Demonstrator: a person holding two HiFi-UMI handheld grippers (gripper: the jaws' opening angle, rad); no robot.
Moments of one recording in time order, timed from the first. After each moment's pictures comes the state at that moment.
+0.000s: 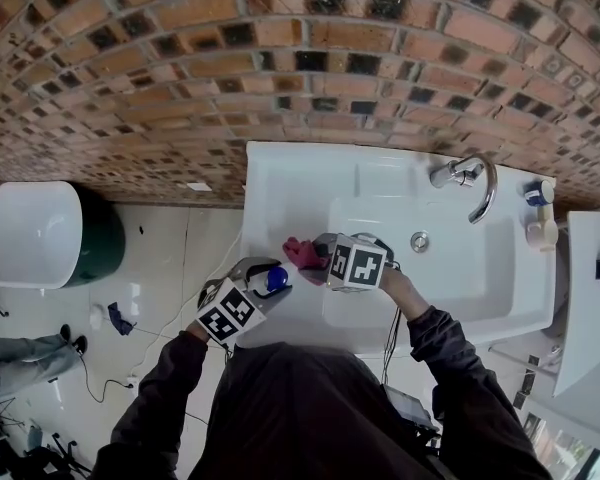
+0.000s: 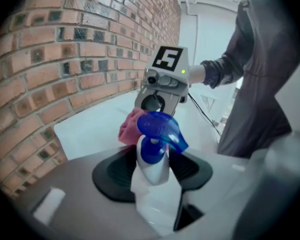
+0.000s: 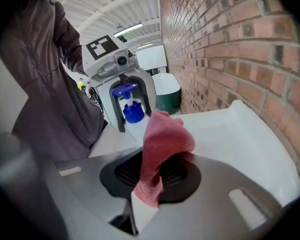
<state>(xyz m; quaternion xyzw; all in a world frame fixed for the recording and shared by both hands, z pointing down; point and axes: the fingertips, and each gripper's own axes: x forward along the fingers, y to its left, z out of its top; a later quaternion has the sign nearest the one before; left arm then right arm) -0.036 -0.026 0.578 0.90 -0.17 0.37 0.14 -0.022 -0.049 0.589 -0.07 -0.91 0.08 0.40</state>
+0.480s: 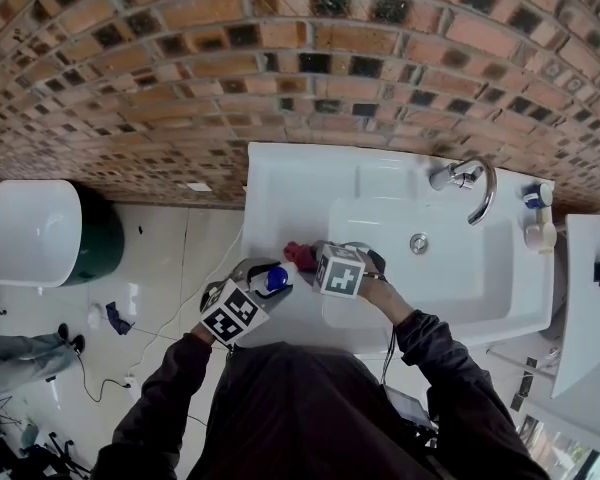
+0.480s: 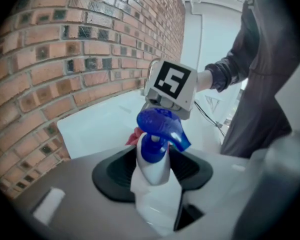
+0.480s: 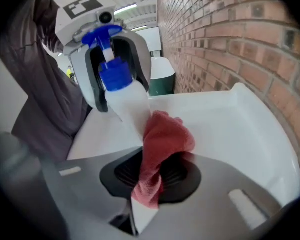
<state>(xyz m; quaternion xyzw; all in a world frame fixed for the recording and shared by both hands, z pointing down) -0.037 -0.026 0.582 0.90 -0.19 0.37 0.15 -0.030 -0.052 0.630 -0.02 -0.88 0.05 0.47</state>
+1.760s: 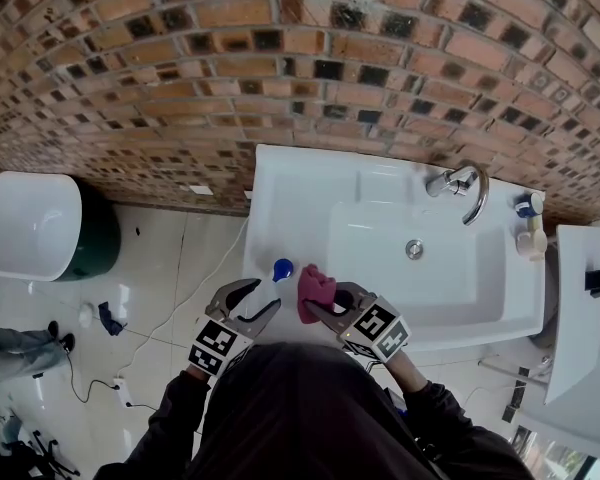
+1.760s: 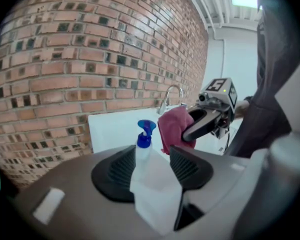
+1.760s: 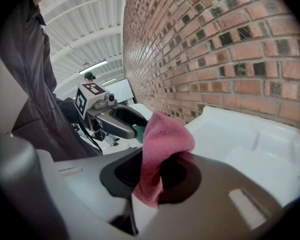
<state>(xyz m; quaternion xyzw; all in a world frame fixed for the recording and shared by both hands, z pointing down) -0.073 0.012 0.524 0.89 -0.34 0.25 0.18 -0.006 0.018 0.521 0.16 -0.94 0.20 0.24</state>
